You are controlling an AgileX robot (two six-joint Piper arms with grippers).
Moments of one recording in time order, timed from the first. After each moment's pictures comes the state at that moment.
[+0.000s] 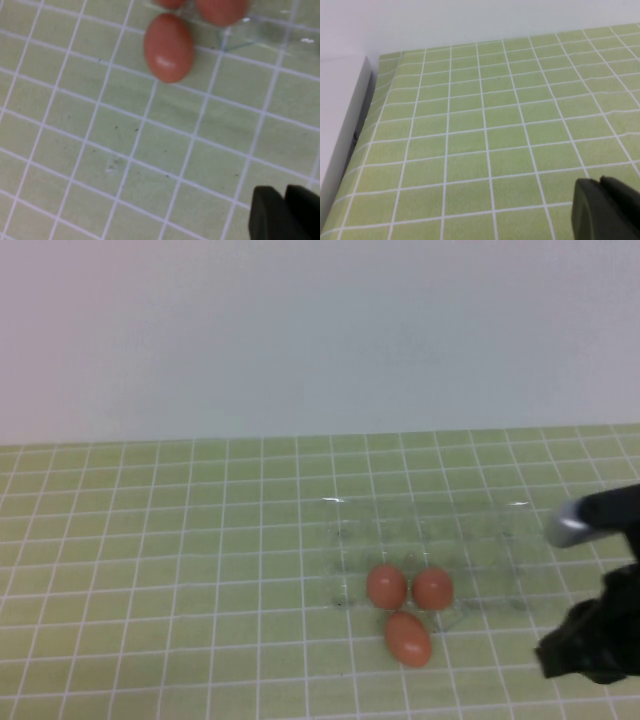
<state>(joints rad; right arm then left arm) 0.47 1.21 -0.73 0.26 0.72 -0.05 0.04 0.00 0.00 -0.08 0.35 0.18</state>
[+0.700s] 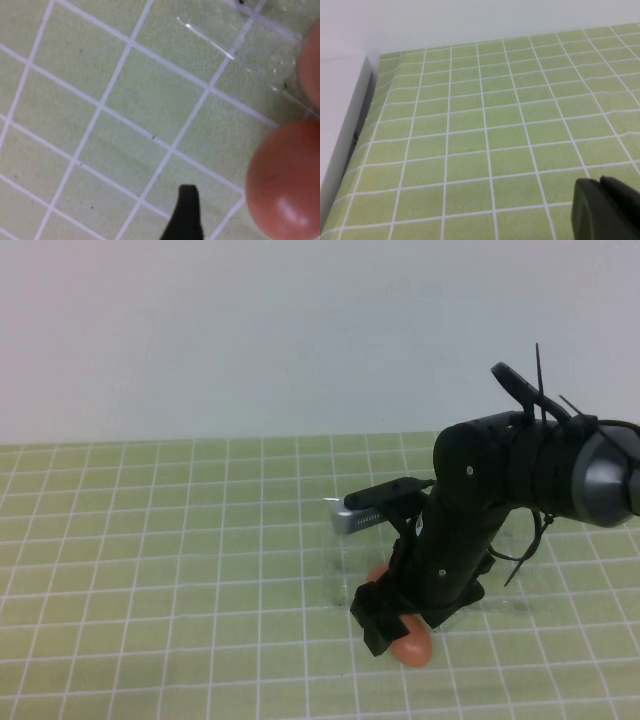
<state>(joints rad) 0.63 1.99 -1.40 0.24 0.97 -0.04 0.04 0.00 0.00 -0.08 0.35 0.18</state>
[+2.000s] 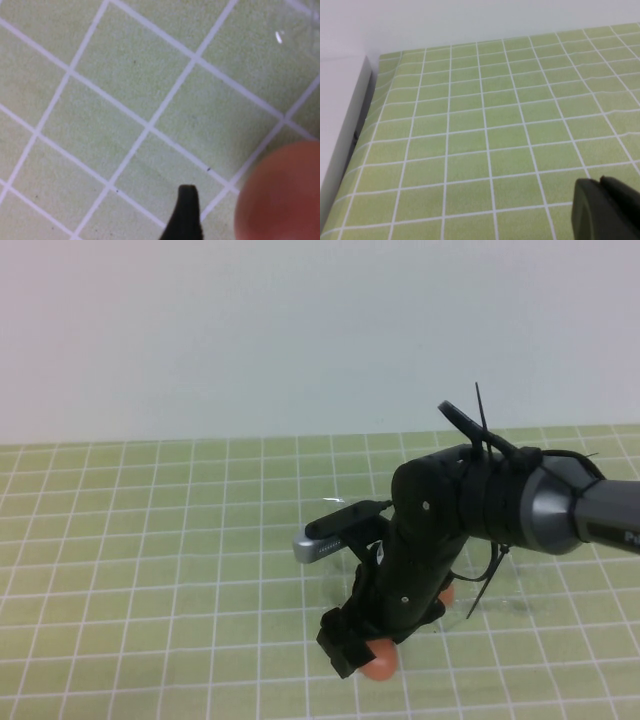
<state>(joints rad) 0.71 2.05 -1.42 0.25 0.89 -0.08 0.04 0.00 0.00 -0.08 0.35 0.18</state>
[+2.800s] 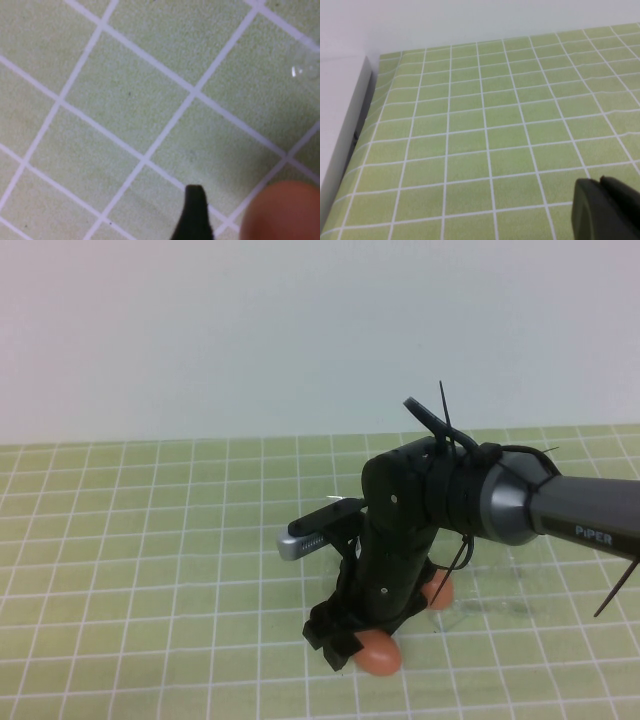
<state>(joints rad) 0.72 2.14 -1.56 0.20 0.98 -0.03 0.04 0.00 0.00 -0.08 0.35 0.18</state>
